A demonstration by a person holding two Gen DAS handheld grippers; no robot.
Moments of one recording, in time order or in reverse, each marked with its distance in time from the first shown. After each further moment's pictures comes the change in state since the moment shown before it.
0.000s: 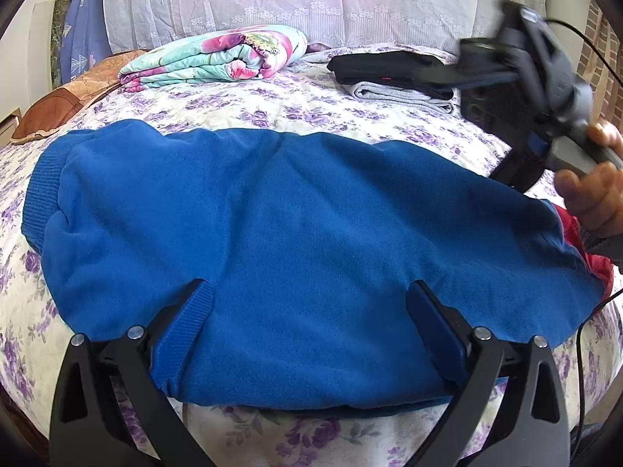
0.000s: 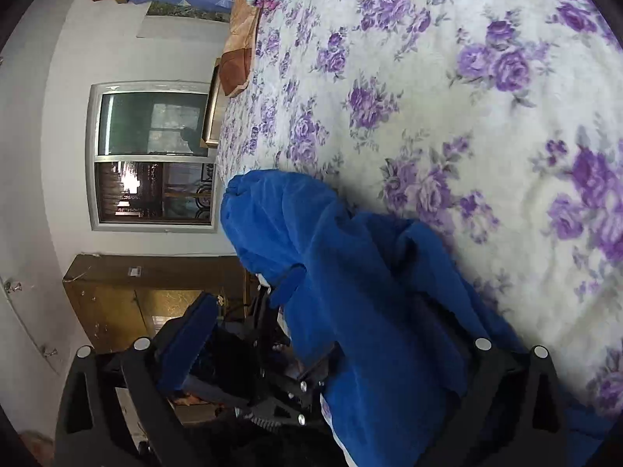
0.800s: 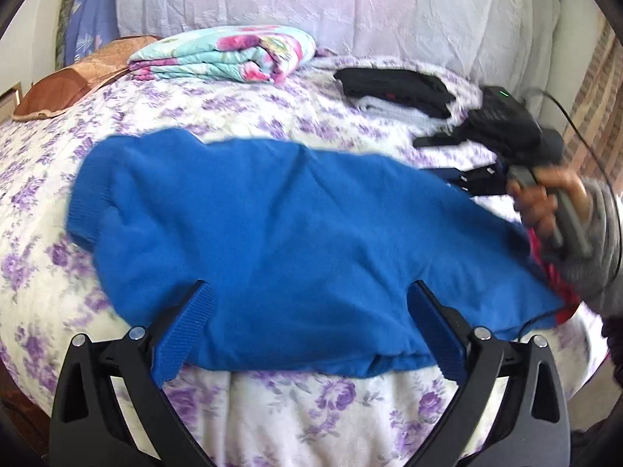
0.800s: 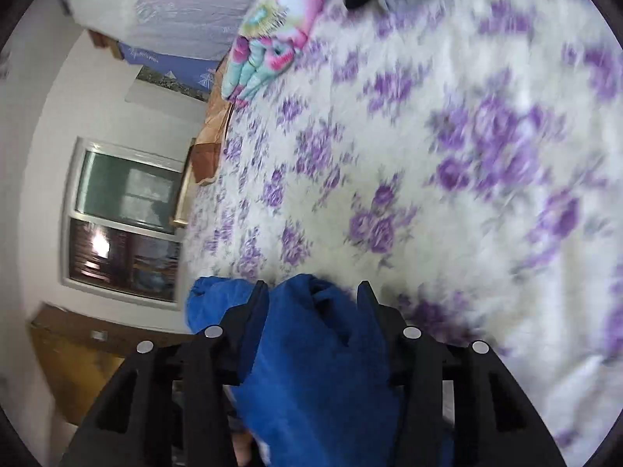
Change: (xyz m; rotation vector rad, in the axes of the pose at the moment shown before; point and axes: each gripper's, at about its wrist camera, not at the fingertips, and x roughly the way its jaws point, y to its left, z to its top) left arm -0.037 0.034 0.016 -0.101 0.004 -0.075; right arm -0.089 -0.017 0.004 -0.117 -0.396 -0.222
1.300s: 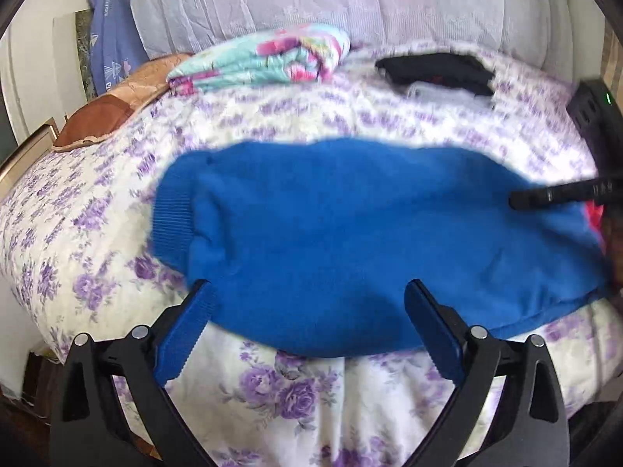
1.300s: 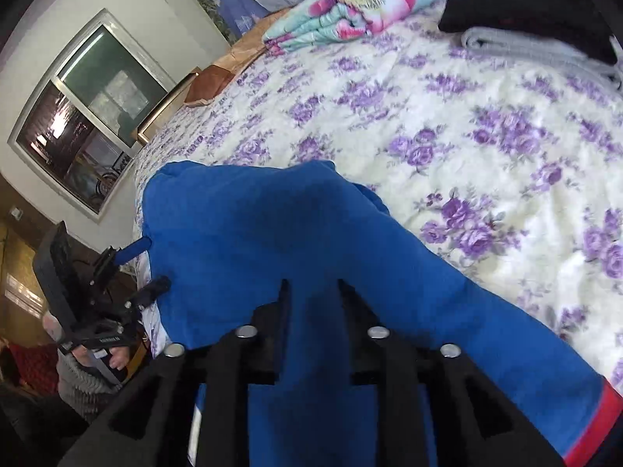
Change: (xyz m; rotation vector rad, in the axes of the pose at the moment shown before) left arm -0.017 0.021 -0.002 0.111 -0.010 0.209; right arm -0.003 0.054 -0.088 -0.398 0.018 -0.219
